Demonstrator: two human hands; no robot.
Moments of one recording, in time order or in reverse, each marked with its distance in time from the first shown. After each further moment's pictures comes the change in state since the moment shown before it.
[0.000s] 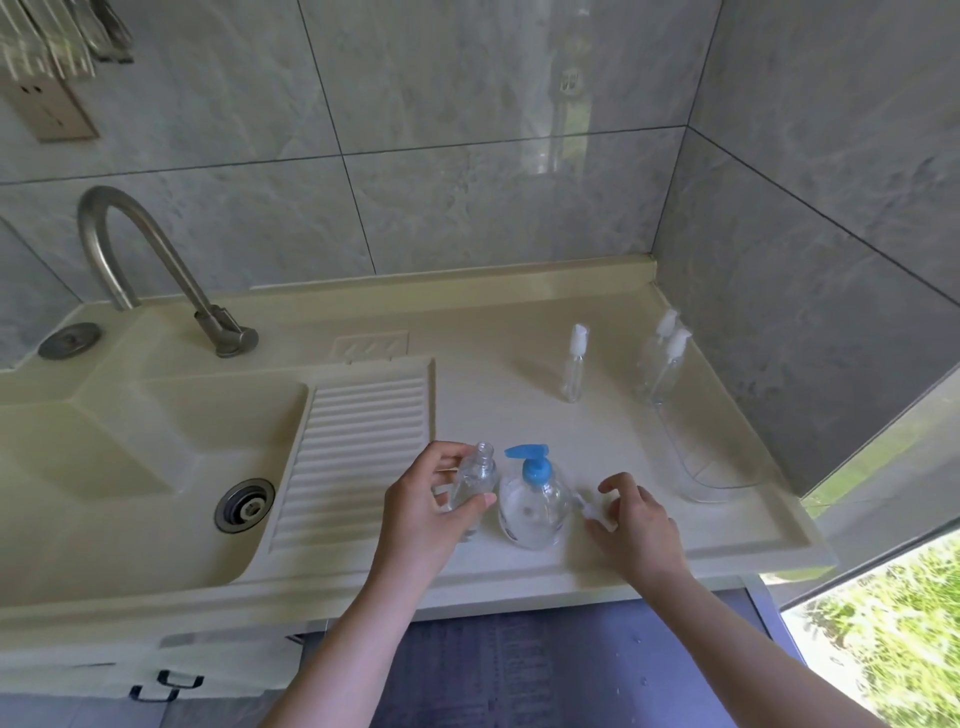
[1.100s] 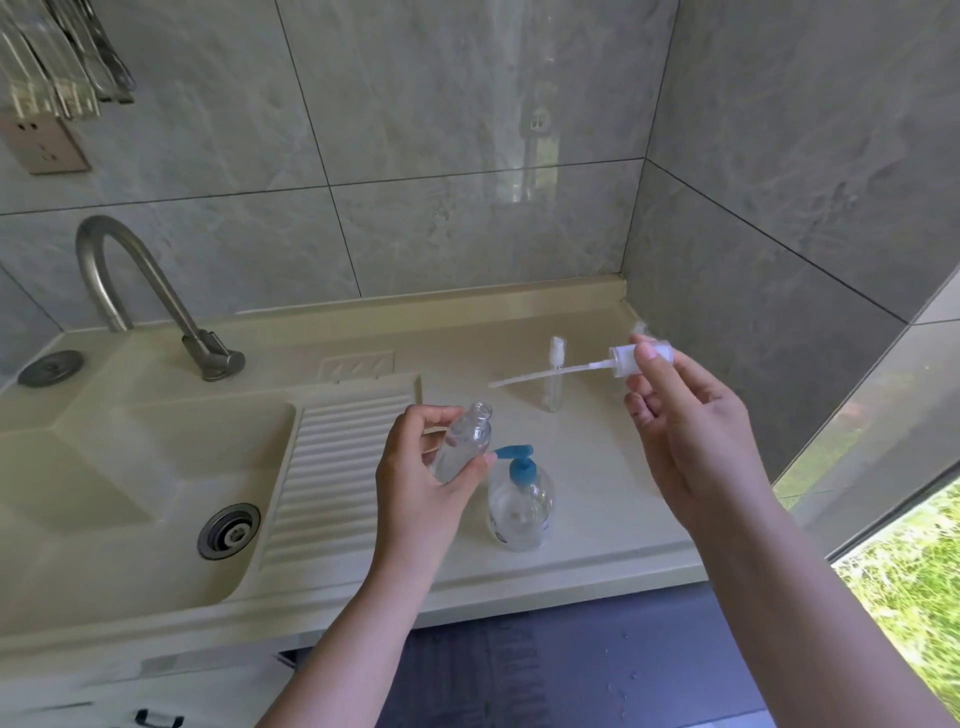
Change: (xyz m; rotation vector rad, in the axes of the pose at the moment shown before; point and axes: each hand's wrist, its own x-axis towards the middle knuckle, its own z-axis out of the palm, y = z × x) left_hand -0.010 0.053 -0.003 -0.120 0.153 0.215; right_hand -0.052 -0.111 -0.156 1.555 0.149 -0.059
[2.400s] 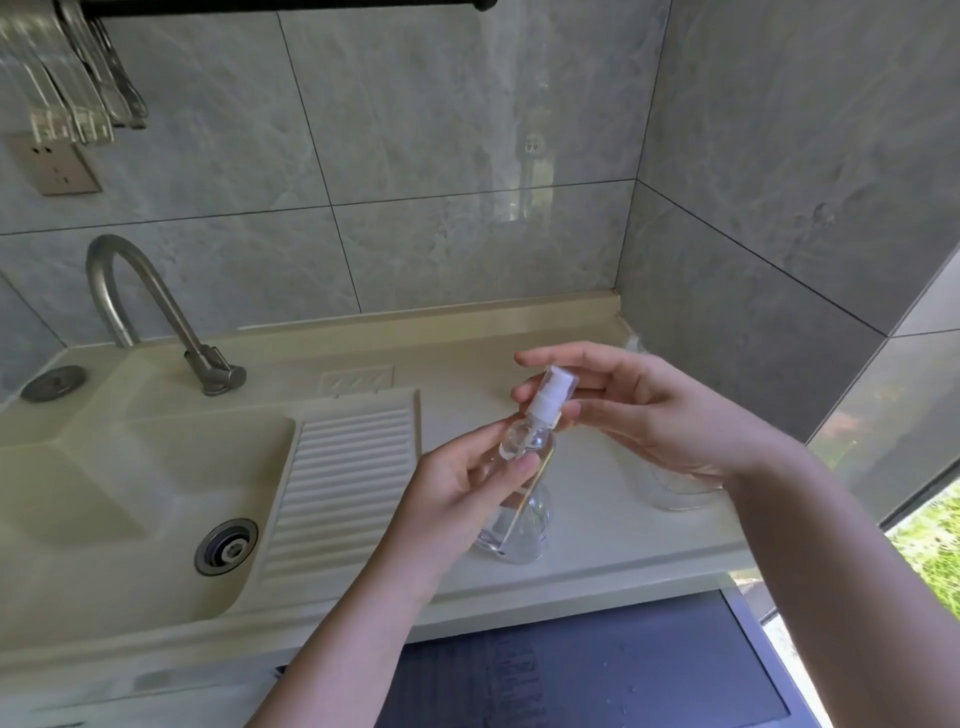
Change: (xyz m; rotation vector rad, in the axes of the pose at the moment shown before) left_hand -0.013 0.060 -0.006 -0.326 -0.522 -0.174; right_hand 0.006 -0.043 0.017 -0.659 -0.867 0.014
